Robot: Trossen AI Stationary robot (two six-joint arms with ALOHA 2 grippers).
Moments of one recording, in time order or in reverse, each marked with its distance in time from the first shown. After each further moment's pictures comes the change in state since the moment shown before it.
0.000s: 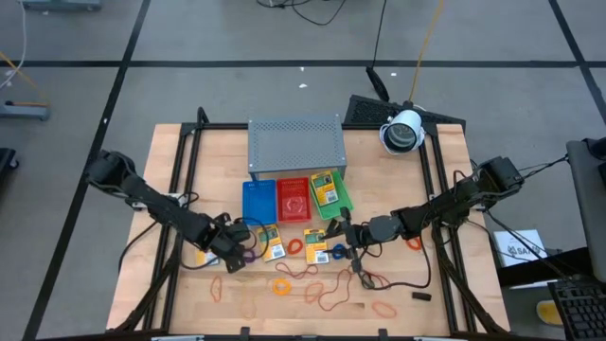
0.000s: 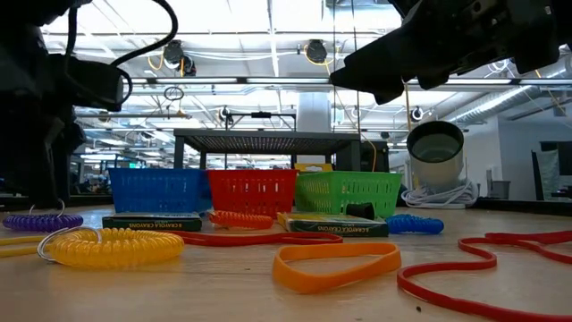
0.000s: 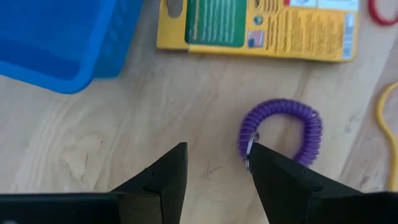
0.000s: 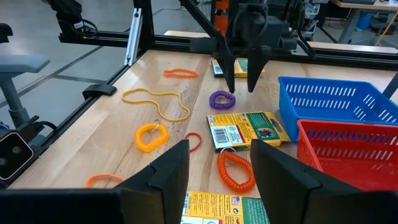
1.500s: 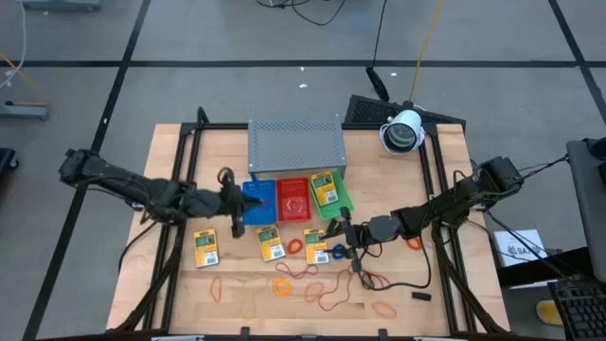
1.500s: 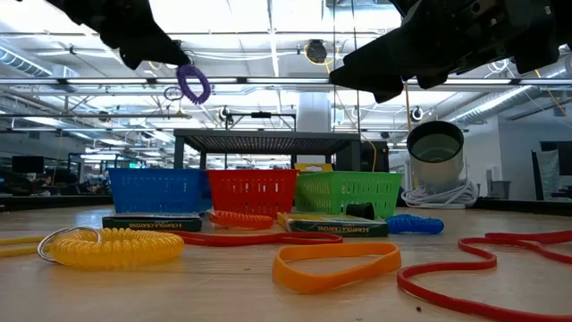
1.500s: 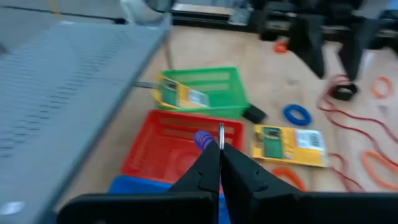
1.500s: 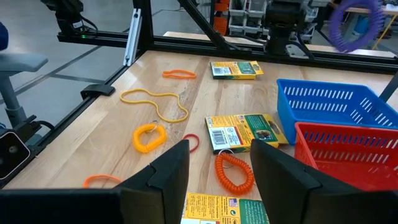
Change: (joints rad) left arm 0.260 -0.474 0.001 0.303 -0.260 0.641; right arm 0.000 0.000 0.000 0.005 0.005 -0.015
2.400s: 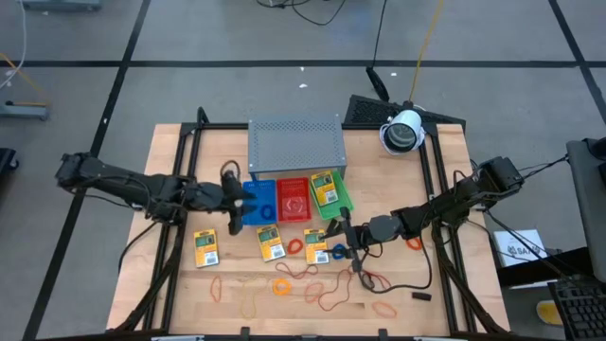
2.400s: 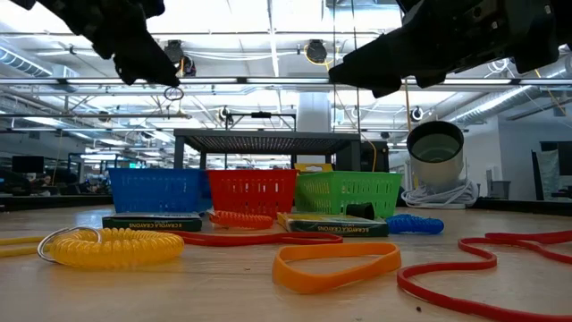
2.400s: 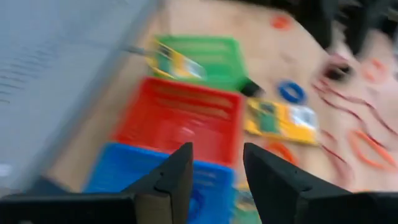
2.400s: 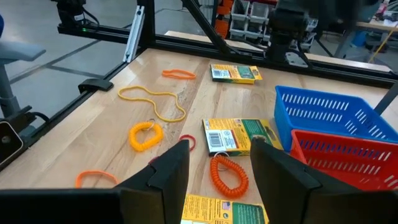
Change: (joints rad) left arm 0.061 0.005 0.000 -0.093 0.200 -0.083; right arm 0.000 0.000 0.000 0.008 0.000 -0.069
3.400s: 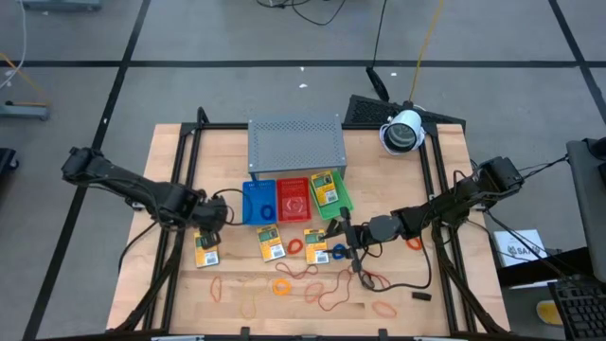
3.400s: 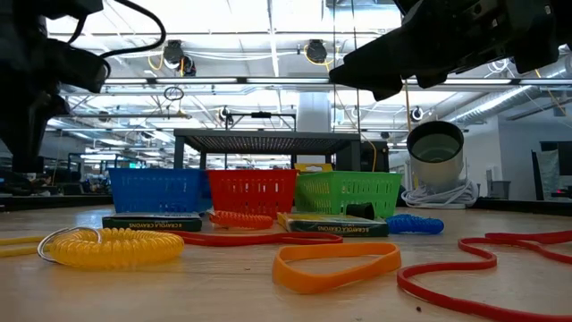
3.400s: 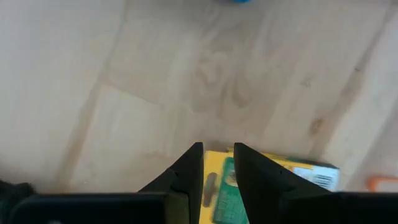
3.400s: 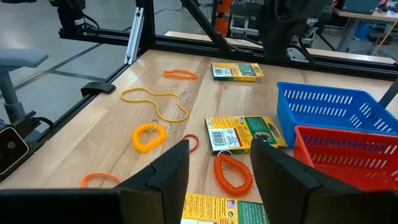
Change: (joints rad) left arm -0.114 0.065 0.000 -0.741 0.223 -0.386; right arm 0.000 0.000 0.000 -0.005 -0.005 0.040
